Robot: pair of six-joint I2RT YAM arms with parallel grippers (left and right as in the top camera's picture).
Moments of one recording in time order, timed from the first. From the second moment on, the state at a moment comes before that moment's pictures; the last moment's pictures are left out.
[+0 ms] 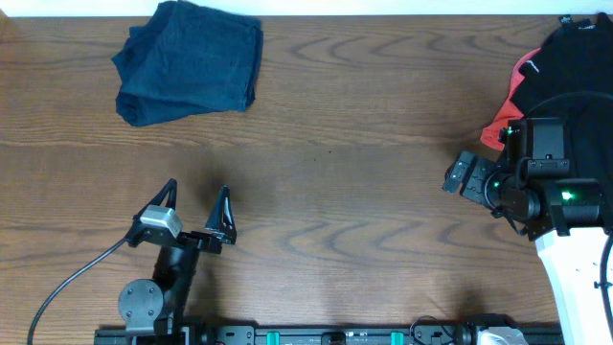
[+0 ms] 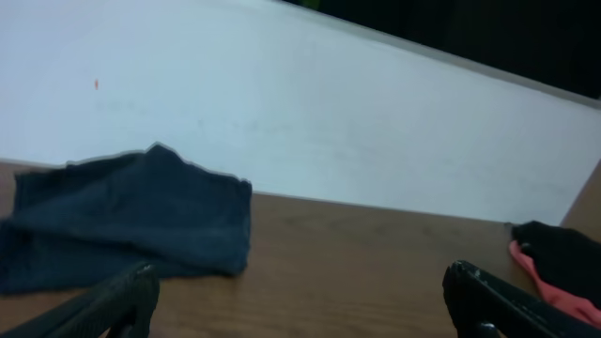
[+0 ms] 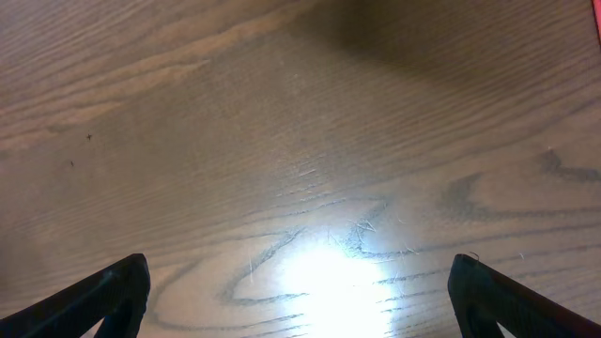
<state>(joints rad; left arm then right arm) 0.02 0.05 0.14 0.01 0.25 -0.29 0.04 1.15 1.10 -1.08 -0.03 0.47</state>
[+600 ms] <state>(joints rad) 0.02 0.01 0.01 0.06 -0.02 -0.25 0.04 1.15 1.10 -1.08 -0.03 0.47</state>
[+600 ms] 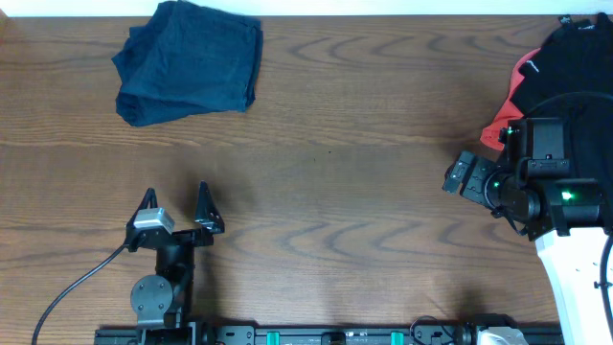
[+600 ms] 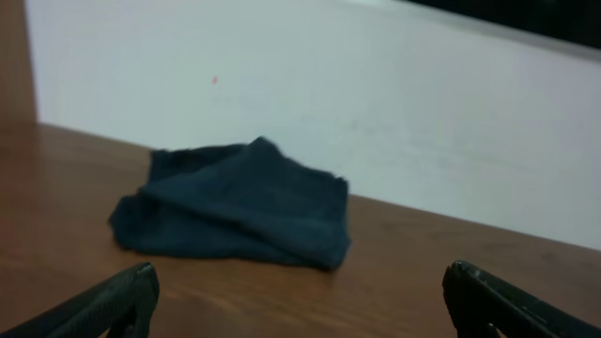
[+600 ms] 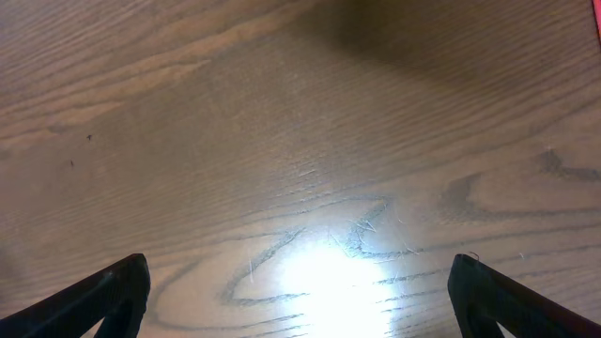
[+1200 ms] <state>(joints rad) 0.02 0.01 0.01 -0.10 -0.08 -0.23 0.04 1.15 1.10 -1.08 -0.03 0.47</state>
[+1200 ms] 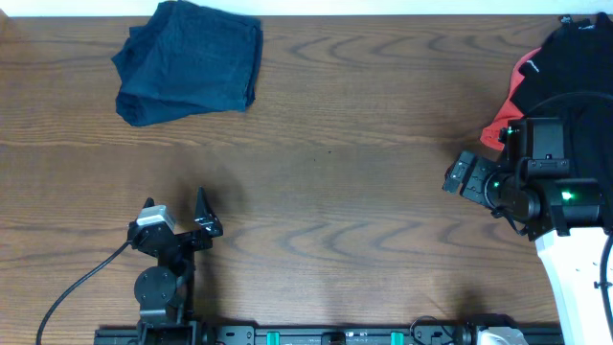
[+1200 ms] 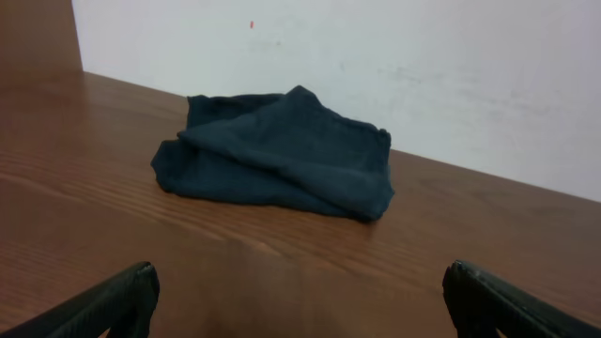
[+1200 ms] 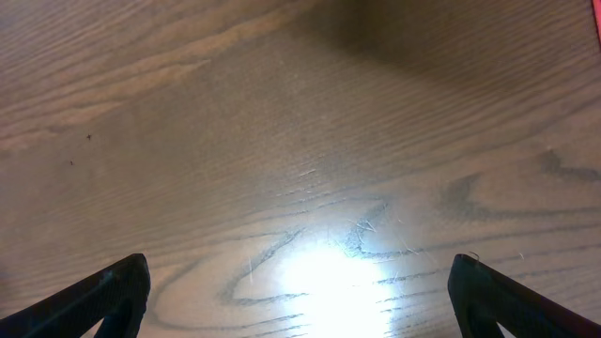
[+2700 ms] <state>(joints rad) 0.02 0.01 0.02 -0.11 -0.08 -0.23 0.04 1.09 1.10 -1.08 -0.03 0.47</state>
